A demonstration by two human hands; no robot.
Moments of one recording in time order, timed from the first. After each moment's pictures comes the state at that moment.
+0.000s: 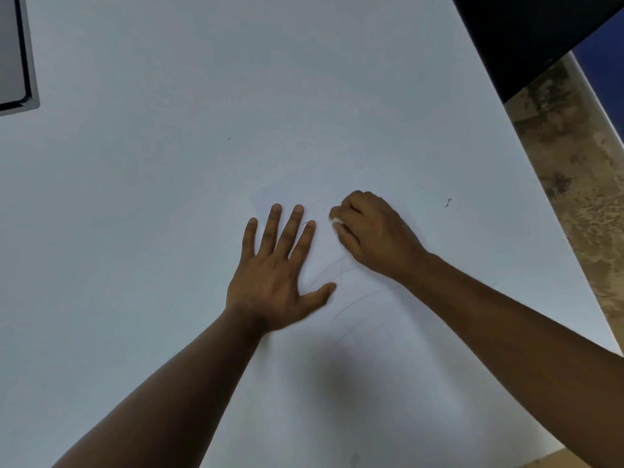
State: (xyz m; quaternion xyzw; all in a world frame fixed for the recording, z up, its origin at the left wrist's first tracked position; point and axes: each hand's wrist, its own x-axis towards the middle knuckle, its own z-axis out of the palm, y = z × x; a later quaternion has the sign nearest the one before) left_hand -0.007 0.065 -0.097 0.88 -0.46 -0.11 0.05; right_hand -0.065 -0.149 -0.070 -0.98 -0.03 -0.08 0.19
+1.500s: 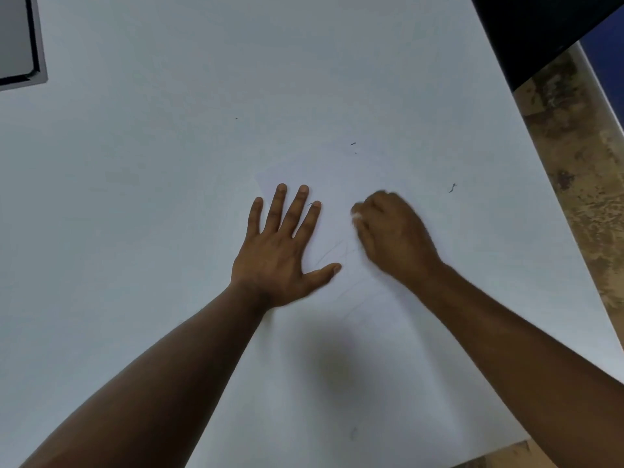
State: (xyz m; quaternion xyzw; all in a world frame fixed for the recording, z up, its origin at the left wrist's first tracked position) left_hand -0.006 0.065 -0.099 0.88 -0.45 -0.11 0.05; right_hand -0.098 -0.143 -0.074 -0.98 0.04 -0.11 0.17
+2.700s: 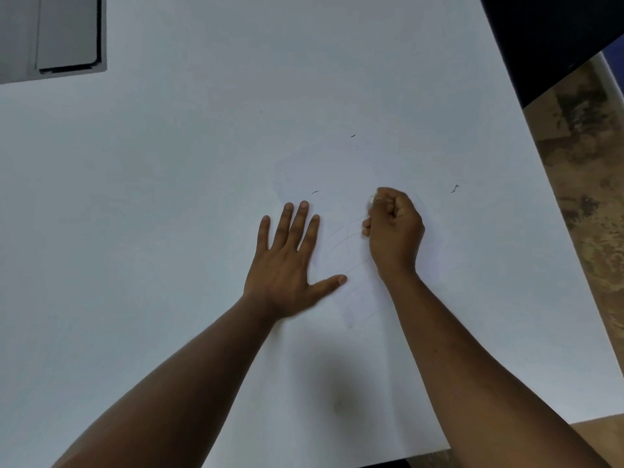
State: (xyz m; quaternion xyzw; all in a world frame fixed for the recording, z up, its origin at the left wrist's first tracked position) left_hand -0.064 0.082 -0.093 0.91 -0.39 -0.13 0.06; right_hand -0.102 -0.103 -0.072 -0.68 0.43 -0.20 0.56
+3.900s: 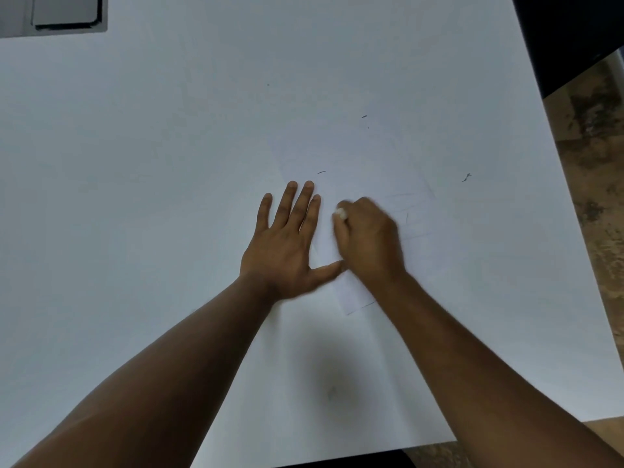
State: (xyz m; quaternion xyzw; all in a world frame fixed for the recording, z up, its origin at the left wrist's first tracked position) left_hand -0.065 0.082 -0.097 0.91 -0.39 -0.11 0.06; right_hand -0.119 -0.072 -0.081 -0.95 0.14 -0.14 0.22
